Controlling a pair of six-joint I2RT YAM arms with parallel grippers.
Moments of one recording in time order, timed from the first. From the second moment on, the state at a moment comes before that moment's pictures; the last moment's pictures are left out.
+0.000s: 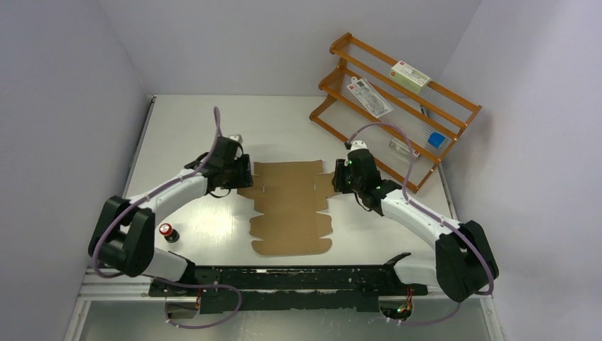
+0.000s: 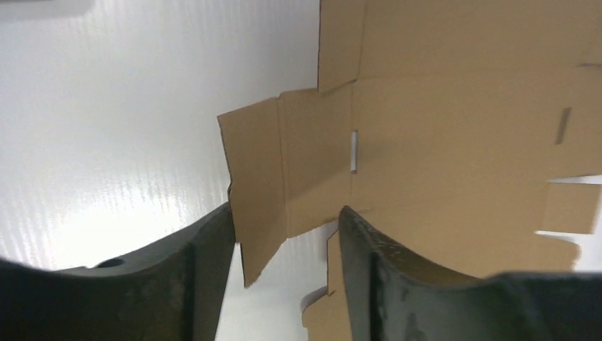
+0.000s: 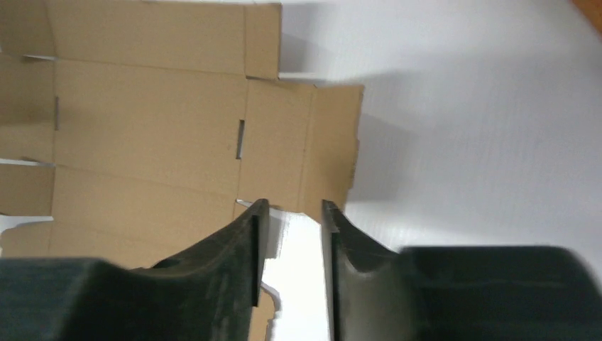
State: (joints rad) left arm -0.45 1.46 0.84 -0.32 -0.06 -0.48; right arm 0.49 1.27 0.65 -0.09 0.08 0.33
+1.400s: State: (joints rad) left arm -0.15 1.45 1.00 -0.49 0.31 -0.16; right arm 0.47 2.23 1.73 -0.58 -0.62 -0.42
